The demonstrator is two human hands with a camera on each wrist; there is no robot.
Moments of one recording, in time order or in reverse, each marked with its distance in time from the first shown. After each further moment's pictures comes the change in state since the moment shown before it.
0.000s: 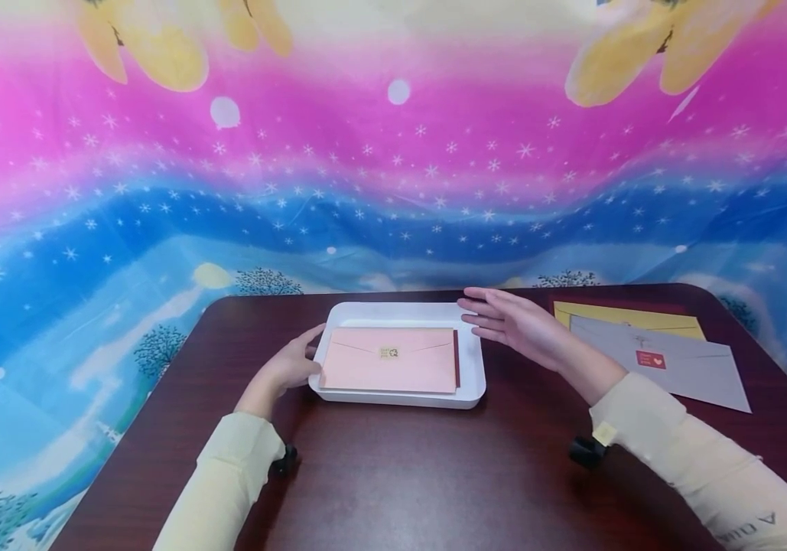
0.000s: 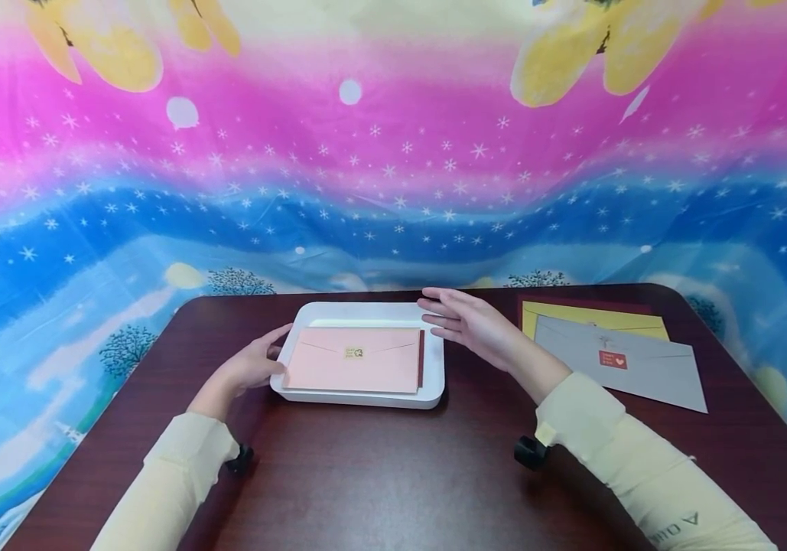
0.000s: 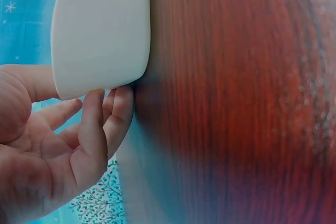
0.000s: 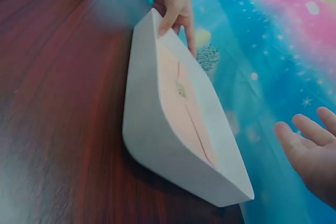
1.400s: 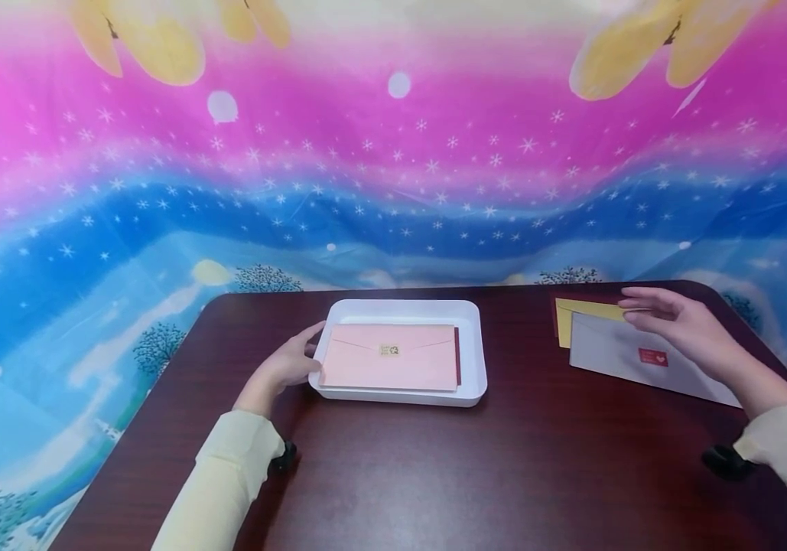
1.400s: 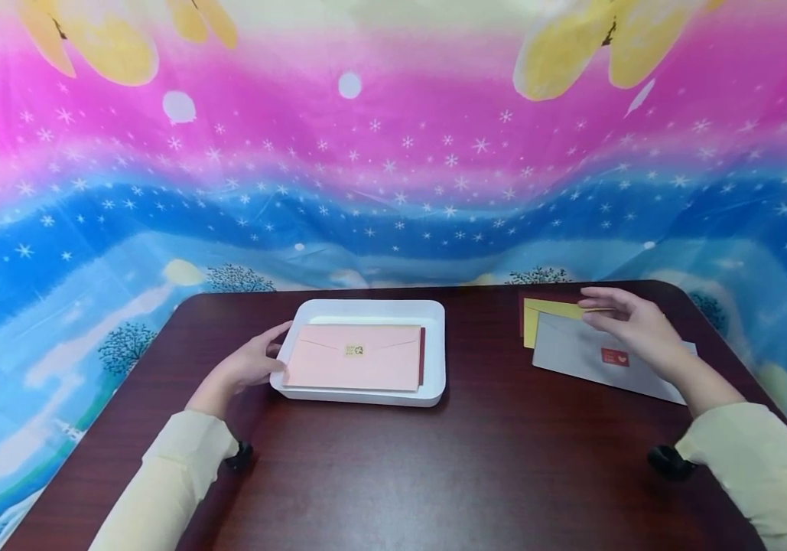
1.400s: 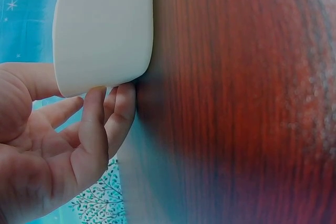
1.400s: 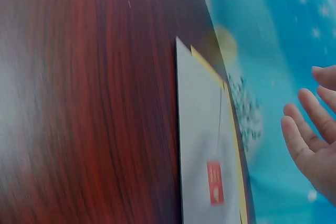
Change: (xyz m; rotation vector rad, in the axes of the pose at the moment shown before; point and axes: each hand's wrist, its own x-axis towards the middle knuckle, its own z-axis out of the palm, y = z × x) left_hand -0.001 0.001 -0.002 -0.051 -0.031 0.006; right_hand -0.120 0.014 -0.150 -0.712 0.449 0.008
